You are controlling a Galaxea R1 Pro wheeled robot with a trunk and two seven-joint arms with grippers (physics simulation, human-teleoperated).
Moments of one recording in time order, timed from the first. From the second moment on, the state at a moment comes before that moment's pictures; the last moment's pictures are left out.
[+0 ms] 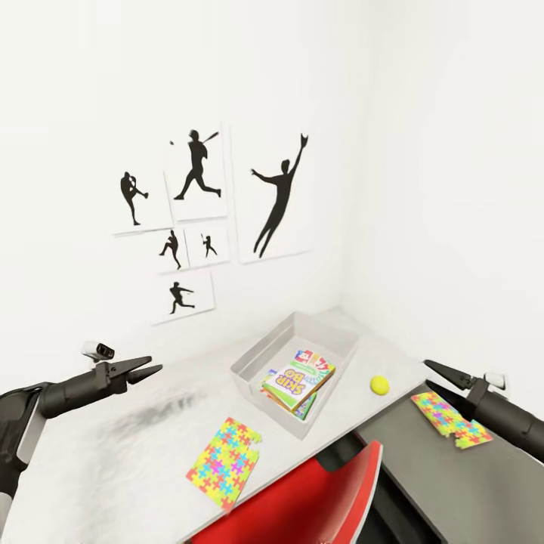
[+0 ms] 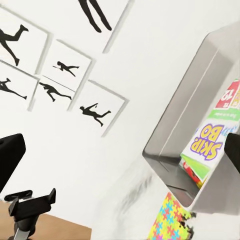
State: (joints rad) left arm -0.55 0.33 0.33 -1.07 0.23 0.99 -1.57; right arm -0.17 -0.36 -0.44 -1.58 -1.24 1.01 0.40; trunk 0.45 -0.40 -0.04
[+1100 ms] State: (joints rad) left arm -0.54 0.34 0.33 -1.07 0.23 0.93 -1.57; right arm -0.16 -0.36 -0.45 -1.57 -1.12 0.89 0.43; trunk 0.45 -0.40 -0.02
